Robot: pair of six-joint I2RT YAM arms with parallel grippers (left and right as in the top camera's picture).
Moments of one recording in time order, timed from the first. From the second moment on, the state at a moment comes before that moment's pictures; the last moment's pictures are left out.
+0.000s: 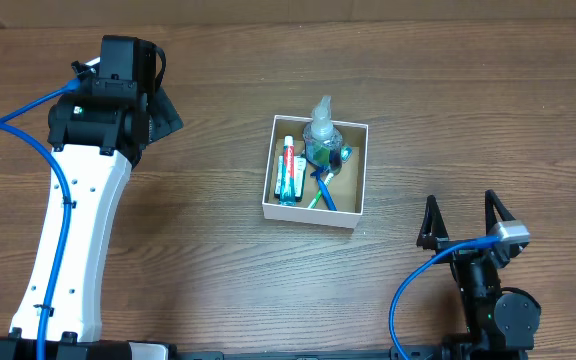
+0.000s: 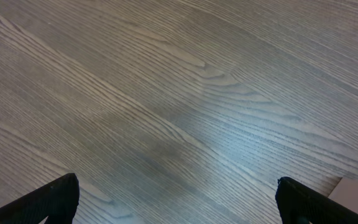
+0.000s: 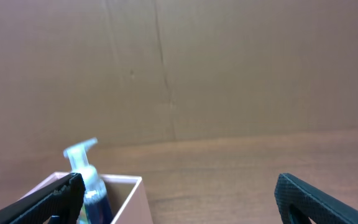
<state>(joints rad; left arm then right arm) -0.11 1.55 1.62 -1.18 -0.39 -0.59 0.01 0.01 0.09 0.03 -0.09 0.15</state>
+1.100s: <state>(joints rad) -0.11 1.55 1.62 -1.18 -0.39 -0.59 0.01 0.01 0.02 -0.03 -0.07 0.15</state>
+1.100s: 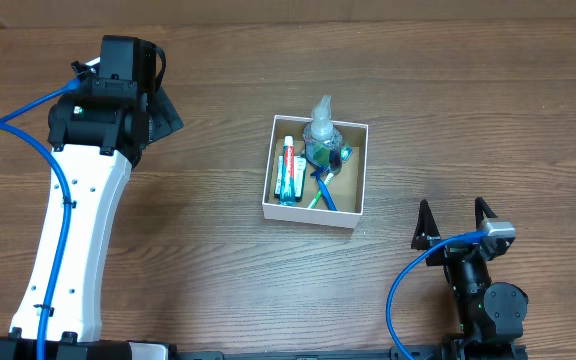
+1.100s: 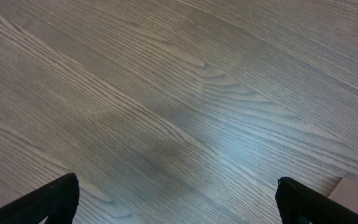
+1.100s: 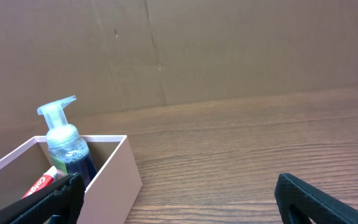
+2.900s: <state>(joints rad) -0.20 0.31 1.62 -1.18 -0.39 -0.59 0.01 0.01 0.02 -0.03 -0.07 0.15</state>
